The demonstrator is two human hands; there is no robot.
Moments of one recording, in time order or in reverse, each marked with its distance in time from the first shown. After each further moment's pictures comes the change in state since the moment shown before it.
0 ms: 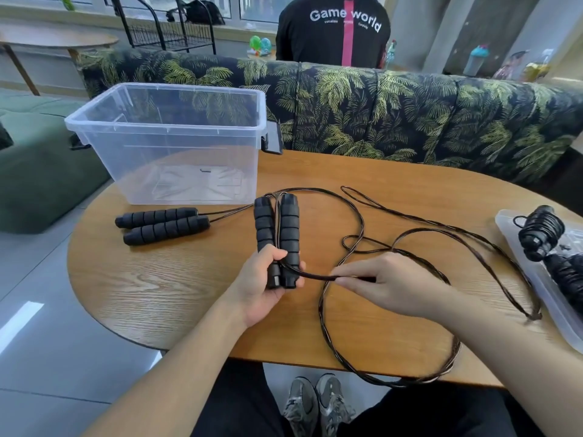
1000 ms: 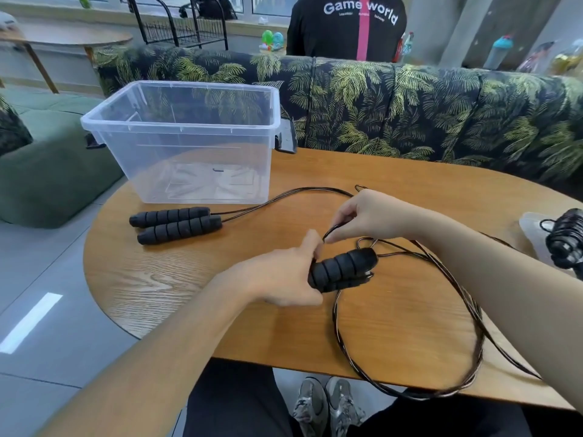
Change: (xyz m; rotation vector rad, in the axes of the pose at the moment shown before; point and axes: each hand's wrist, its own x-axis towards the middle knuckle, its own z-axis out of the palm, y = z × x) left_hand -0.006 0.051 0.031 1.780 -0.297 -0.058; right_hand 0.101 -0.016 -0.054 0.109 -0.107 0.077
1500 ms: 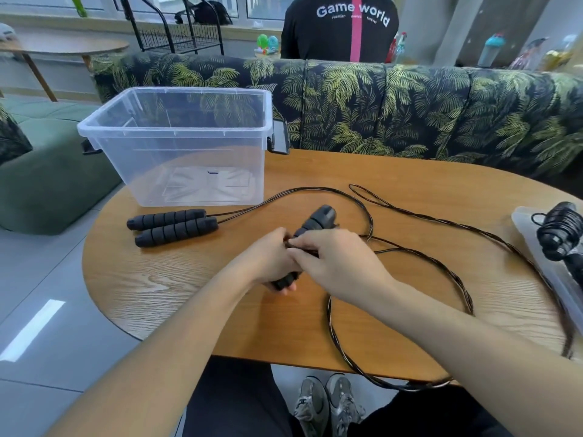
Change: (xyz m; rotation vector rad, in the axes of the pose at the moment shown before) left_hand 0.012 -0.004 0.001 -0.584 0.171 -0.227; right_hand -0.047 -0.055 0.075 -0.100 0.341 -0.035
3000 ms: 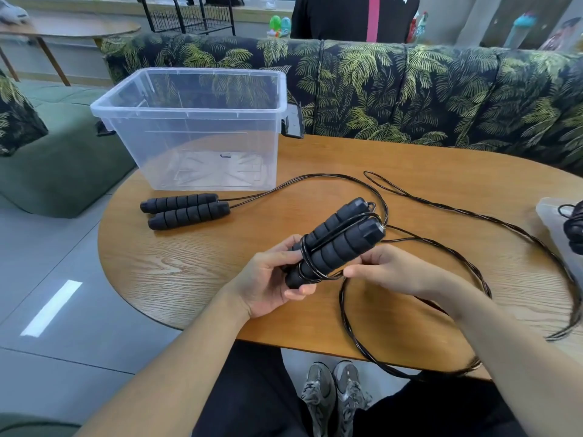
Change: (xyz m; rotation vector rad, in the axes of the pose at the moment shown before) left_hand -0.010 -0.067 0.015 -1.135 -0.564 0.235; right_hand -0.018 0.093 0.009 0.487 -0.415 0.097
